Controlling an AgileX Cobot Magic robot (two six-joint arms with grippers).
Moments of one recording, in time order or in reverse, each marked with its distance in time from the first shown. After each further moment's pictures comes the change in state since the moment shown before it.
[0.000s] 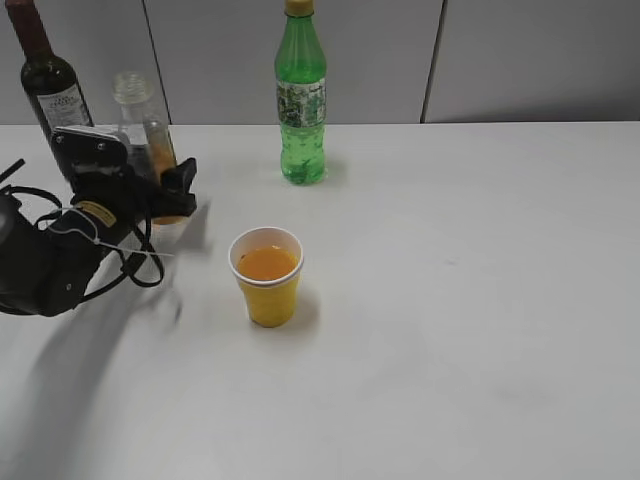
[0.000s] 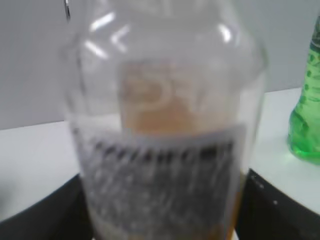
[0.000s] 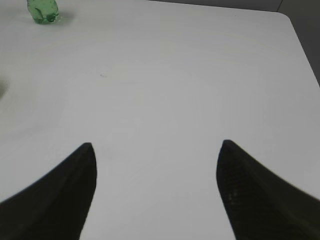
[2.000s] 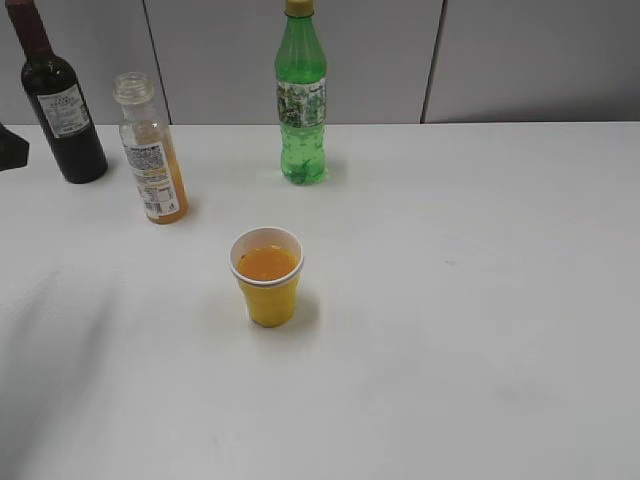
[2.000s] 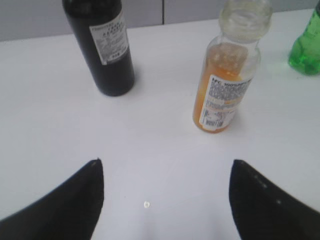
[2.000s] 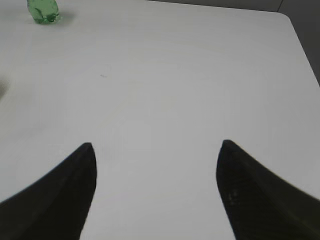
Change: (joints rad) left arm 0.166 -1.029 0.209 -0.310 1.397 0.304; right arm 0.000 0.000 0.000 0.000 0.000 0.000
